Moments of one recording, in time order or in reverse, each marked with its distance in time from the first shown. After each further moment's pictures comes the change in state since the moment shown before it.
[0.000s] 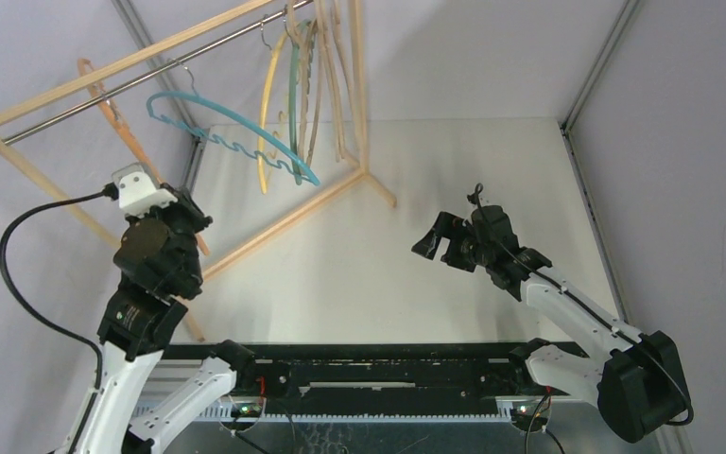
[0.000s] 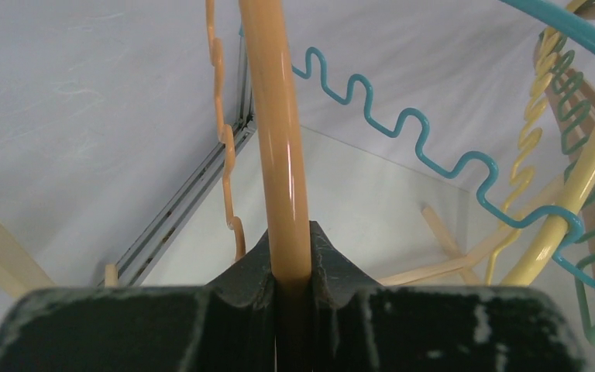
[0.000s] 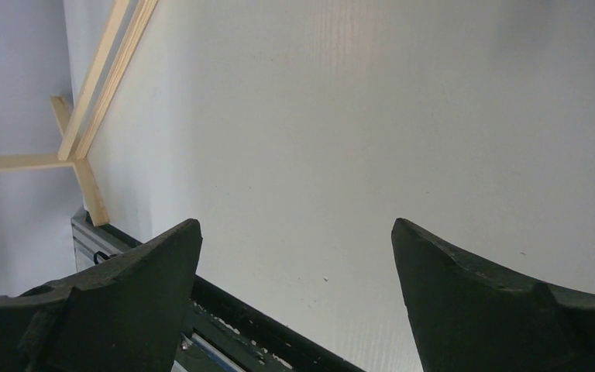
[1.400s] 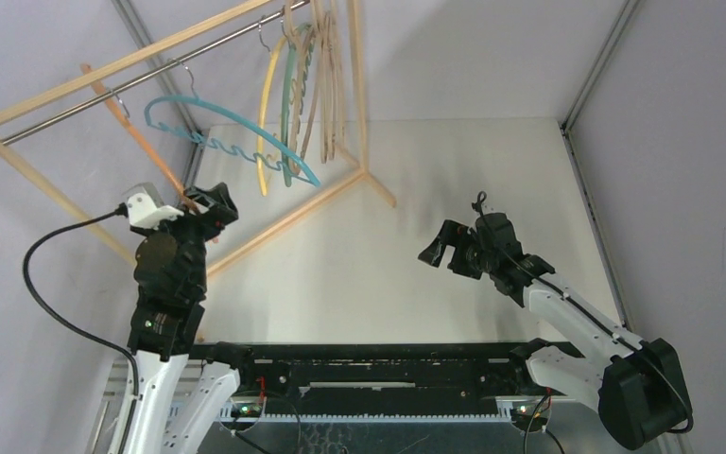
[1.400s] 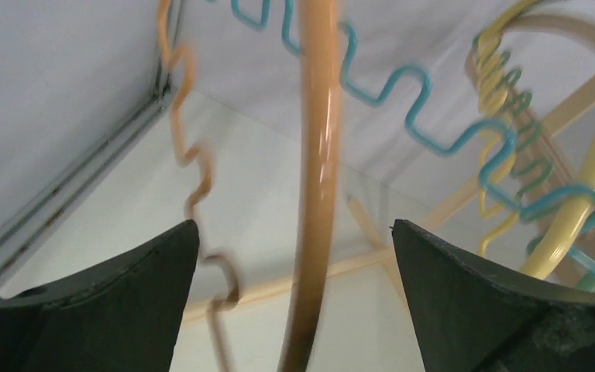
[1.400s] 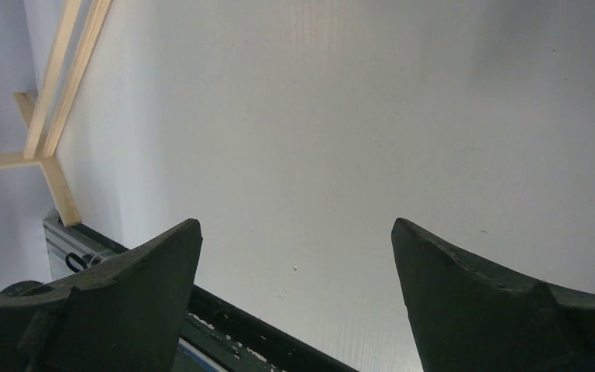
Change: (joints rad) left arm 0.282 -0.076 -0.246 0.193 0.393 -0.219; right arm -0.029 -0.035 -0.052 -0.025 0.006 -0.032
